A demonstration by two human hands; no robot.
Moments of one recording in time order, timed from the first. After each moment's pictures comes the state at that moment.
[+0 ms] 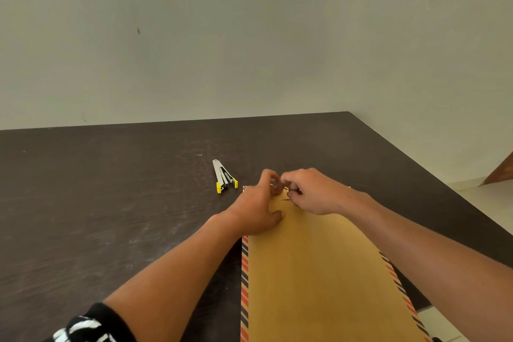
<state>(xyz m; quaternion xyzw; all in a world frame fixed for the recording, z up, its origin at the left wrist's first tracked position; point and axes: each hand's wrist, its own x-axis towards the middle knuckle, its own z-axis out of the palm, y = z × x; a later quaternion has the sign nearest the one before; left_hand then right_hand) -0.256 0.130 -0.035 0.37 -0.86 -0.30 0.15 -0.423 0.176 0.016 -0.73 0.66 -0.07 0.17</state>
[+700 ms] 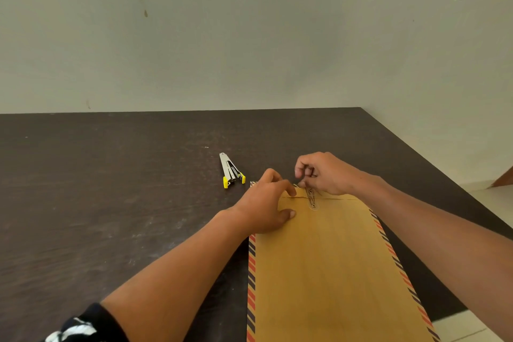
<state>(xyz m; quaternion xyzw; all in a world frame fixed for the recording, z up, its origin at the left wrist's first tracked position) -0.256 0.126 -0.039 0.36 -0.90 -0.23 0.13 -0.458 0.134 0.008 -0.71 0.67 -0.09 0.20</state>
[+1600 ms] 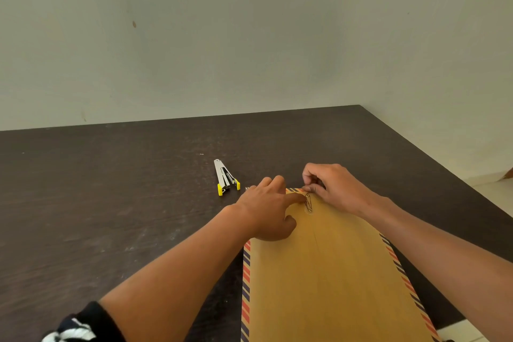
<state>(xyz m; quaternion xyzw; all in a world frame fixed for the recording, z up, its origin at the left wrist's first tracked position) -0.273 0.123 -0.026 0.32 -0.94 -0.07 -0.01 -0.482 0.155 -0.022 -0.76 0.63 -0.17 0.08</state>
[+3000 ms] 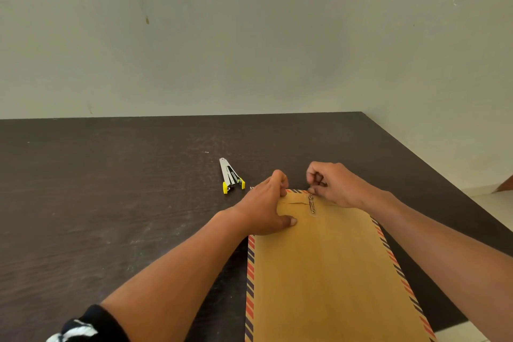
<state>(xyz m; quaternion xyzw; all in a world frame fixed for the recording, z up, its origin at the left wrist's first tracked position) -0.256 0.123 -0.029 0.36 -0.88 -0.29 0.14 -0.472 0.149 -0.003 -0.69 0.69 -0.12 0.17</state>
